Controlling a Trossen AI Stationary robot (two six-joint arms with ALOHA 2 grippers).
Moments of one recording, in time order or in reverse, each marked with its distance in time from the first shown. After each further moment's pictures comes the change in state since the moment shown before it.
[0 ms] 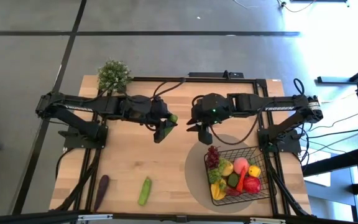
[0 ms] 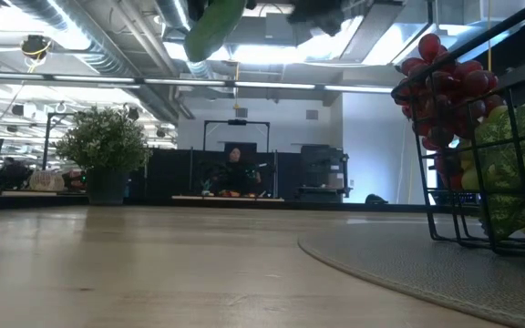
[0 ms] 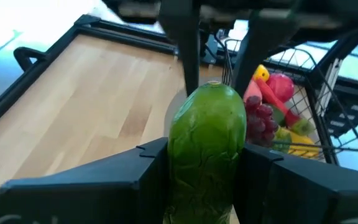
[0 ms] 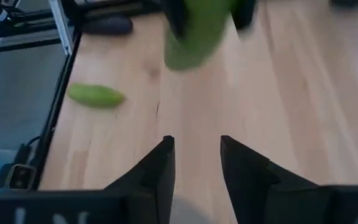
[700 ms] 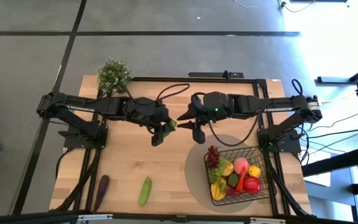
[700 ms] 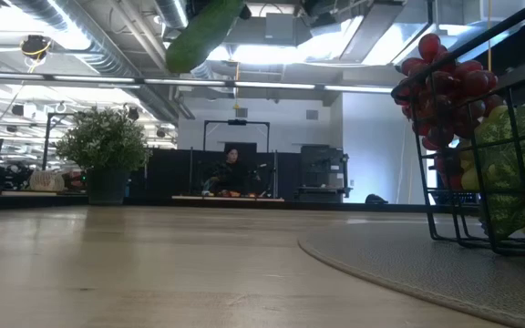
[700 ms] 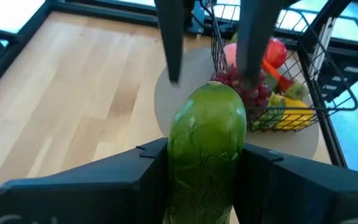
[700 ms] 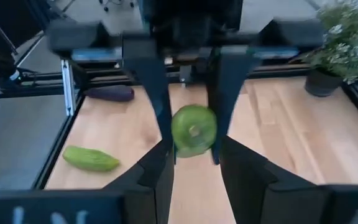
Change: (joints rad) left arm 0.000 0.019 -0.001 -0.076 0.080 0.052; right arm 0.023 0.010 0.000 0.269 0.068 -0.027
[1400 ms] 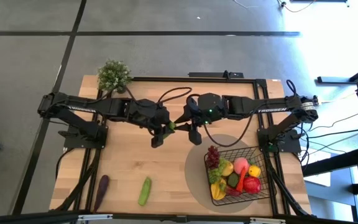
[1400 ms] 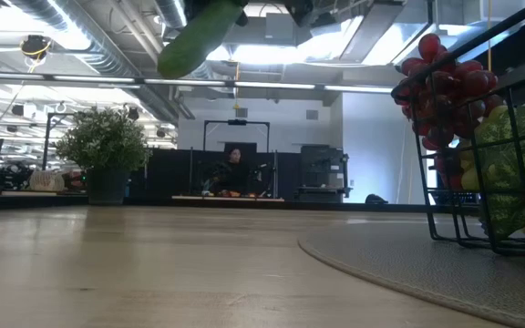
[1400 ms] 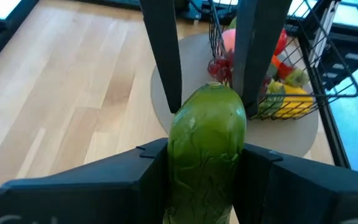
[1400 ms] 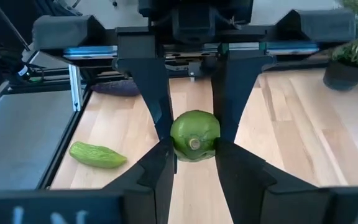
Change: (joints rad) left arm -0.002 0.016 0.000 -0.011 0.007 0.001; right arm -0.001 0.056 -0.001 0.040 -0.054 0.016
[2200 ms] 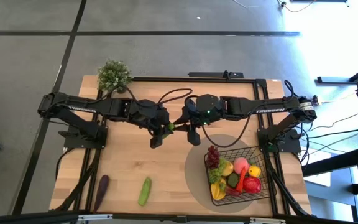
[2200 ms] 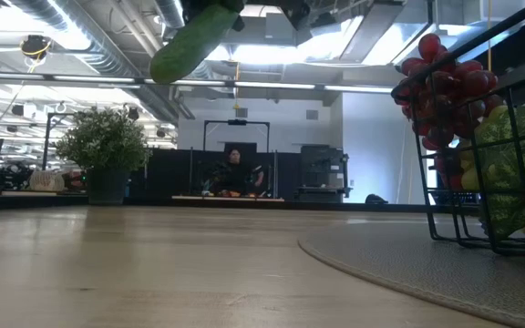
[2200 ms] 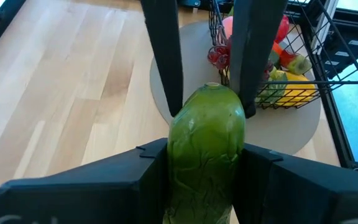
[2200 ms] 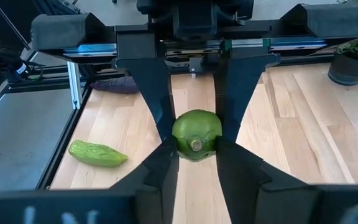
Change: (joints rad) left arm 0.001 0.001 -0.002 -0.023 0.013 0.016; right arm 0.000 0.025 0.000 0.009 0.000 0.007
